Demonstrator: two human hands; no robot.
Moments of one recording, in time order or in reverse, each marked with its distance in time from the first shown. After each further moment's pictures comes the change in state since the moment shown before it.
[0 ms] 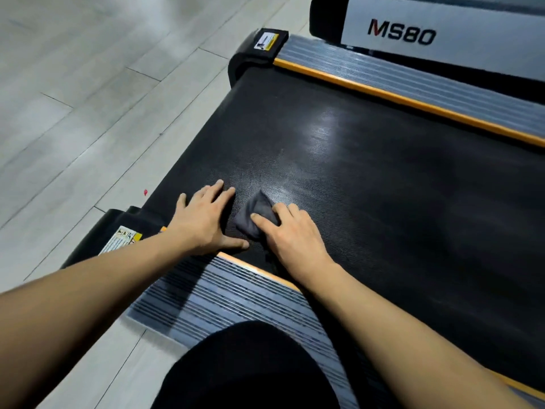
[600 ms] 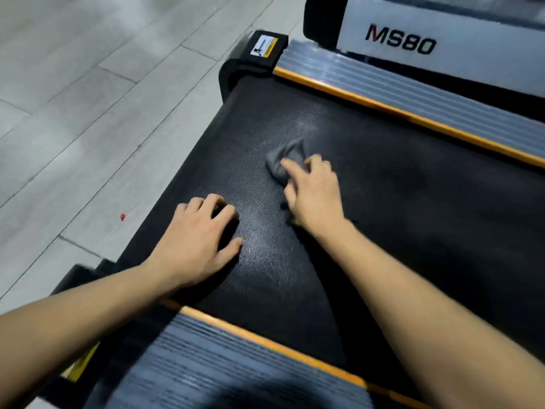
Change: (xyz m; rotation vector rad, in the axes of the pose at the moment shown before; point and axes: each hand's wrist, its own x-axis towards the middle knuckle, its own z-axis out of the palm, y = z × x) left_hand 0.053 -0.032 -0.013 0.097 0.289 0.251; right_hand 0.138 0.076 0.020 -0.016 0.115 0.405
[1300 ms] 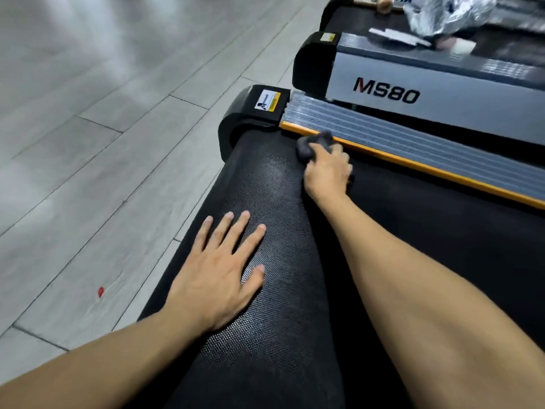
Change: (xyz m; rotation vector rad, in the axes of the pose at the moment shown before) left_hand 0.089 -0.053 0.032 -0.032 0.021 0.073; right_hand 0.187 0.019 0.065 0.005 0.087 0.453
